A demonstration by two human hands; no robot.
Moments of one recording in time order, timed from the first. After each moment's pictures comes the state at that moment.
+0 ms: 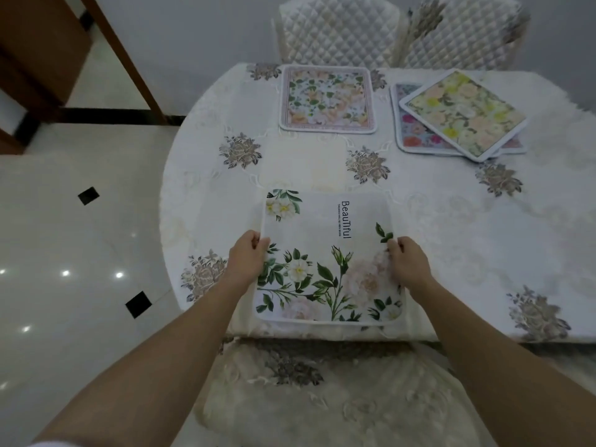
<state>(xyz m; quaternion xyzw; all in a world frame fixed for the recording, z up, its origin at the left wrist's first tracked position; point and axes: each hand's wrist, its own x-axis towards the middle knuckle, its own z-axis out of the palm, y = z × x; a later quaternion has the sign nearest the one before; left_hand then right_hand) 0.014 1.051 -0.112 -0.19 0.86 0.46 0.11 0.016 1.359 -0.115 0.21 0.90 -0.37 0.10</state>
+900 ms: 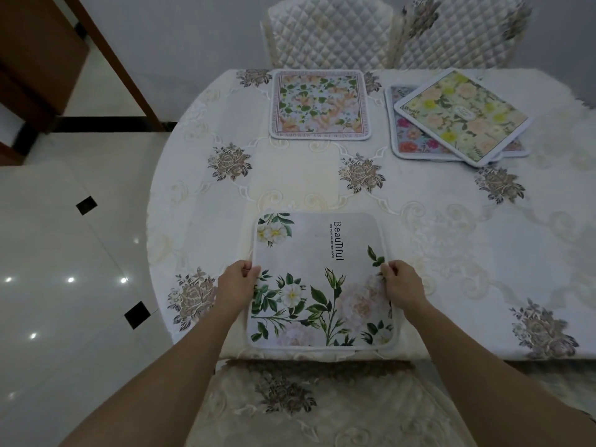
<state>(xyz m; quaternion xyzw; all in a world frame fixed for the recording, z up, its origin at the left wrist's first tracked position) 0.015 1.054 -0.137 -0.23 0.87 0.42 0.14 0.013 1.373 -0.149 0.25 0.88 -0.39 0.14</state>
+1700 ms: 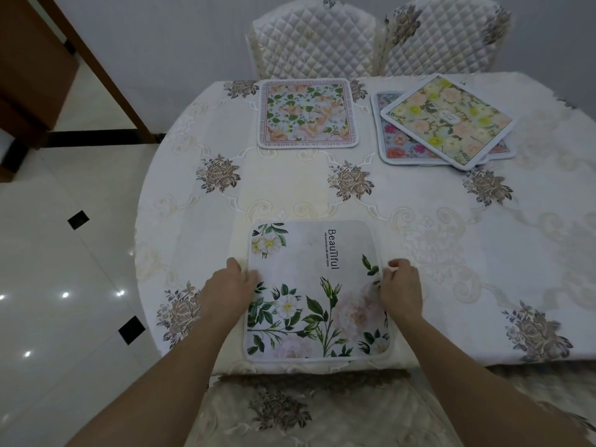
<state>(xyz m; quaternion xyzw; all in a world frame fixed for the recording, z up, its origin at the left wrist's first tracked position) -0.002 1.065 -0.120 -0.17 0.97 0.14 0.14 0.016 1.374 -0.146 0.28 0.90 -0.34 0.04</state>
